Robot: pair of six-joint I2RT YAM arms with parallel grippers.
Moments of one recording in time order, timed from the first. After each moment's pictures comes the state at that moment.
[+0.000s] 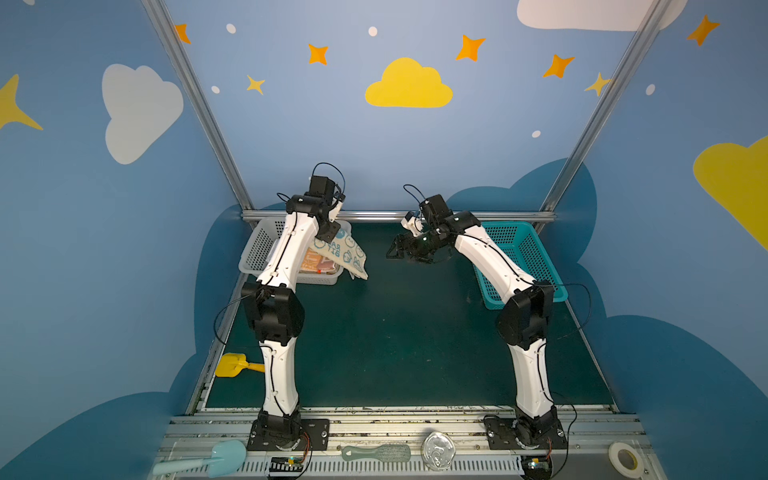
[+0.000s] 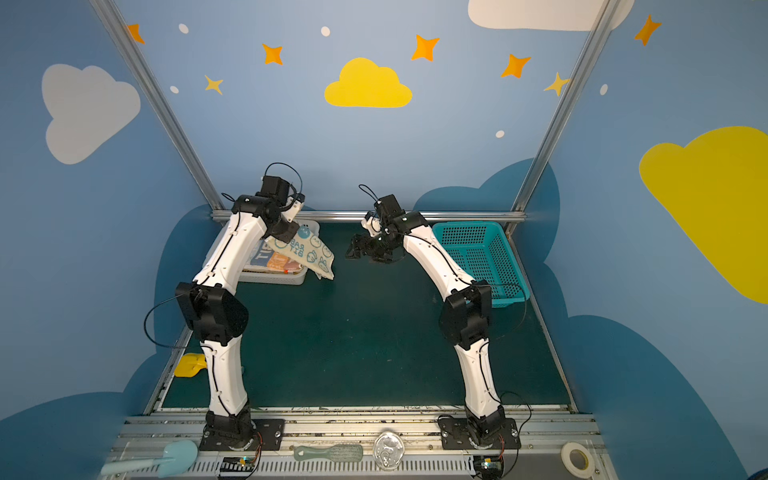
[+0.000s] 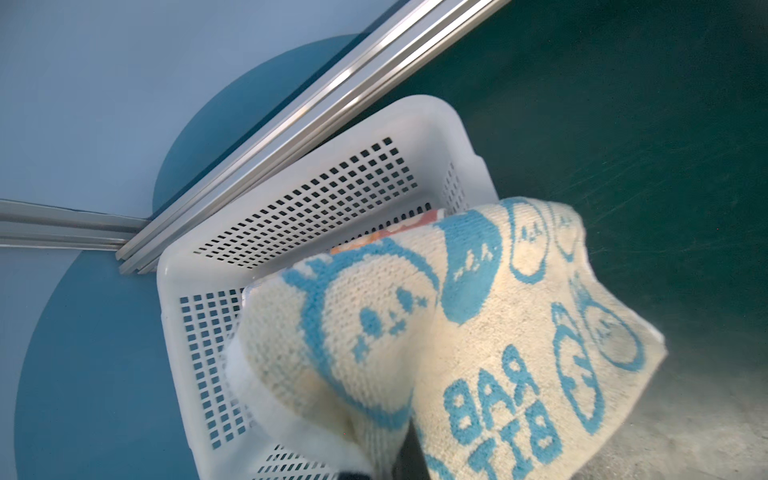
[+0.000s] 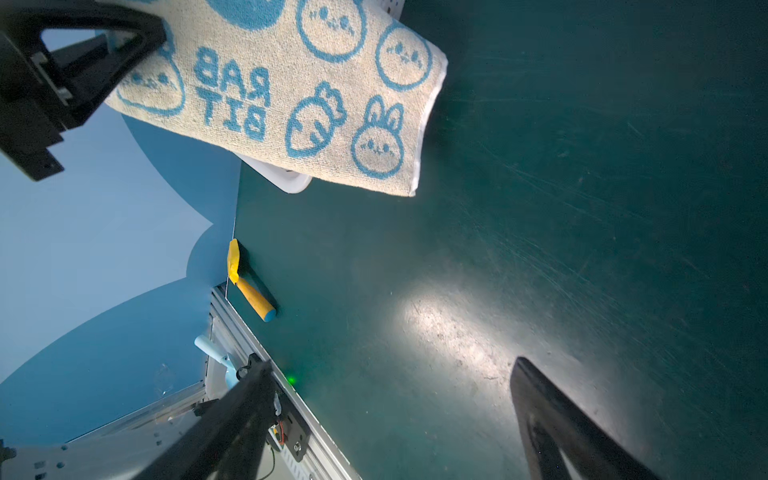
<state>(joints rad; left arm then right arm) -0.12 2.11 2.25 -1.13 -0.22 0.38 0.56 2.19 2.24 -1.05 -0.54 0.39</state>
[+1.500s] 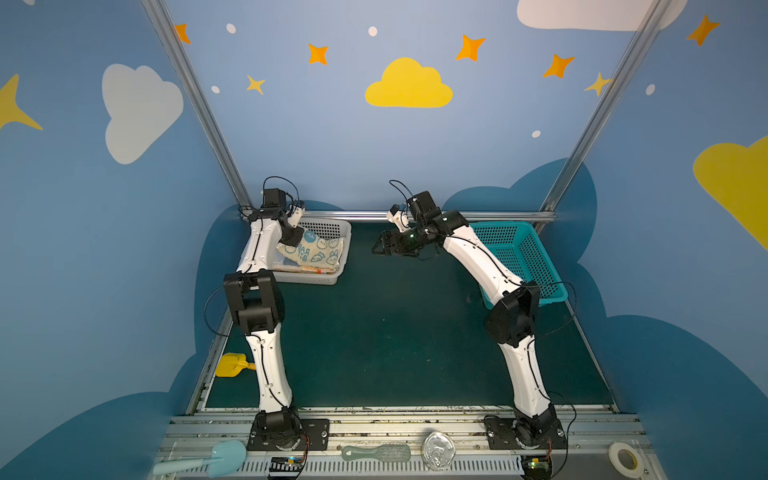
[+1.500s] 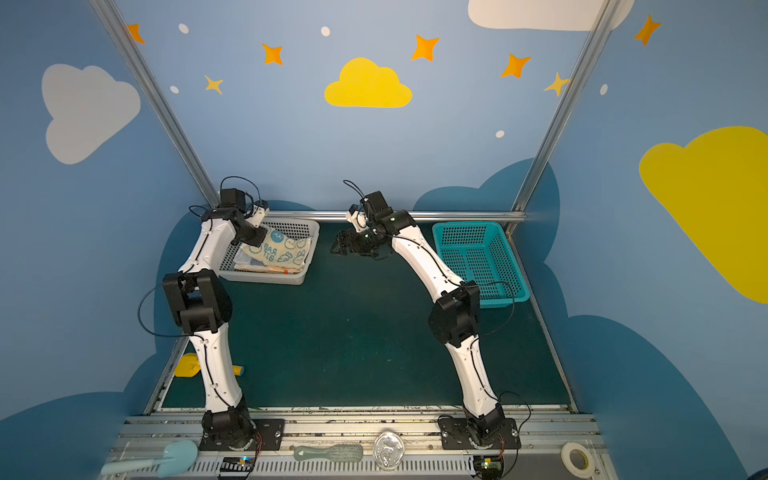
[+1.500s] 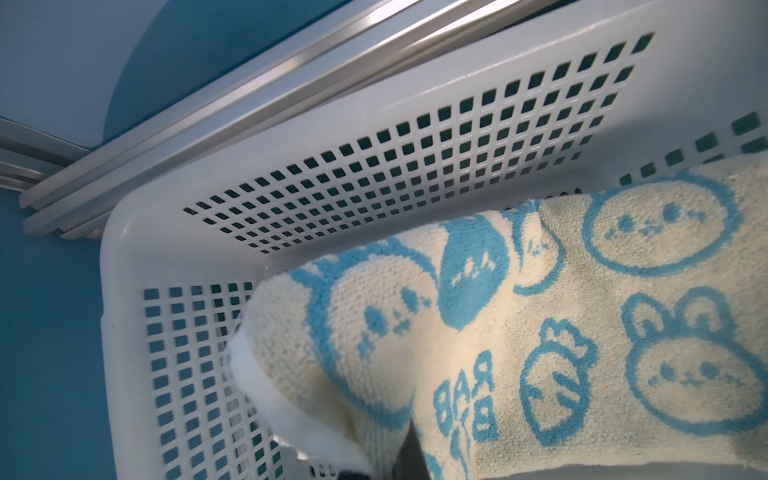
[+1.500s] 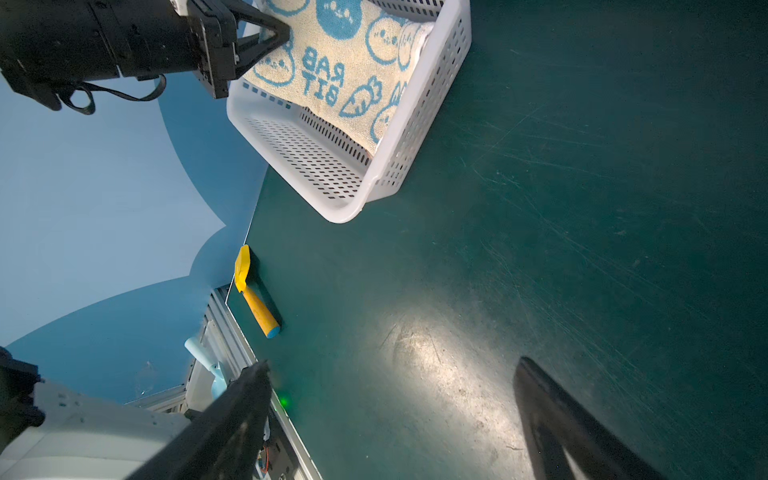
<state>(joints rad) 0.15 2.25 2.17 -0.91 0.01 0.46 0.62 2.26 2.37 -1.00 -0.53 0.36</state>
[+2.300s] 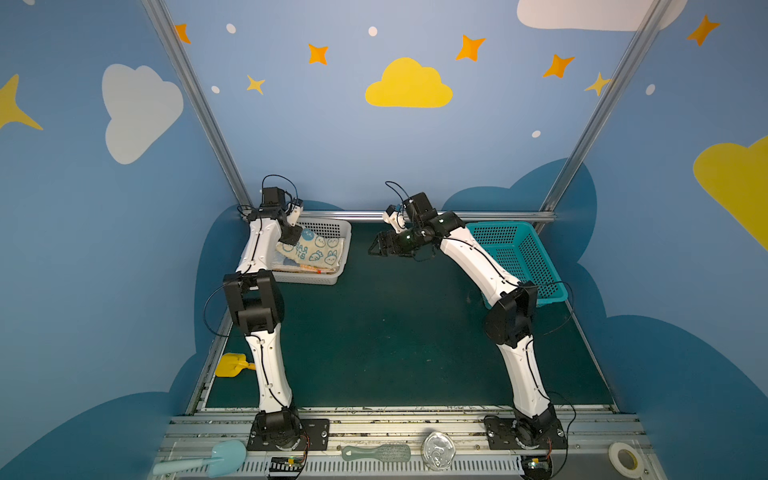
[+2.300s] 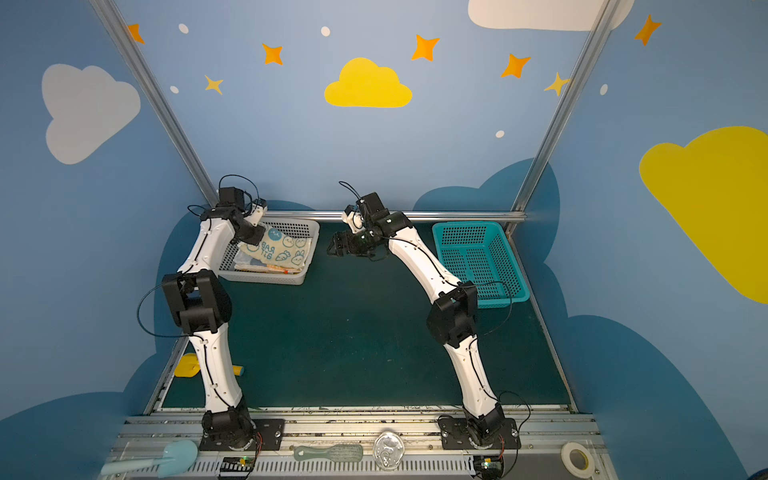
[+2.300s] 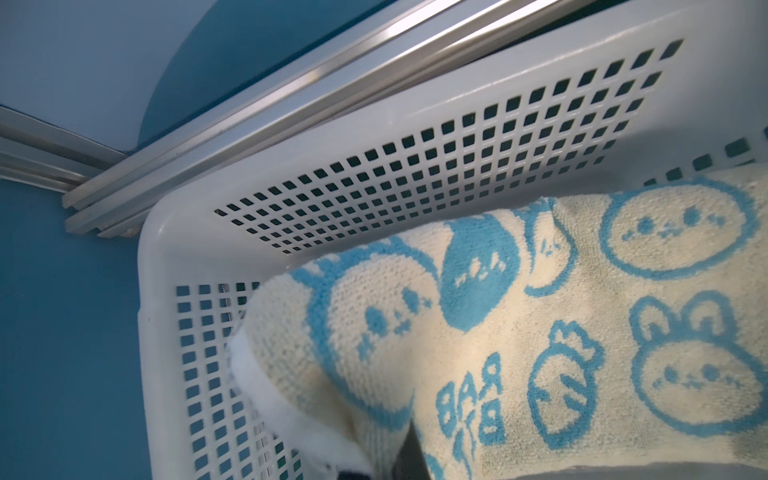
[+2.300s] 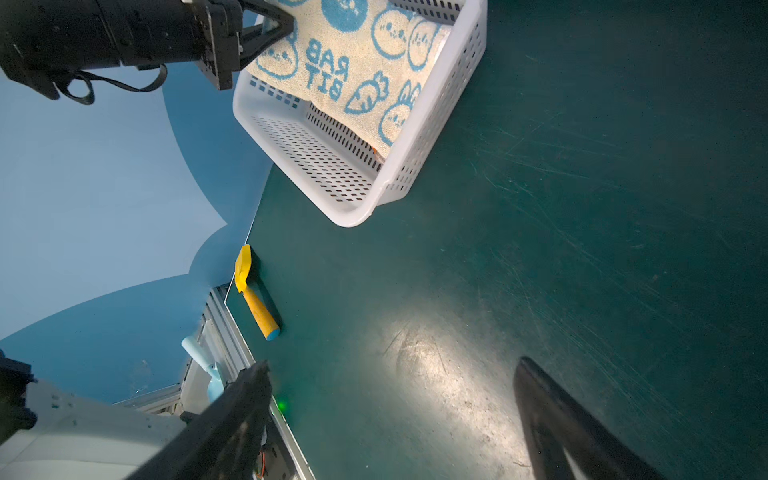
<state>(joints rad) 0.15 2.25 2.18 -0.90 -0.03 0.46 0.64 2.27 2.37 -0.97 -0.52 0.36</state>
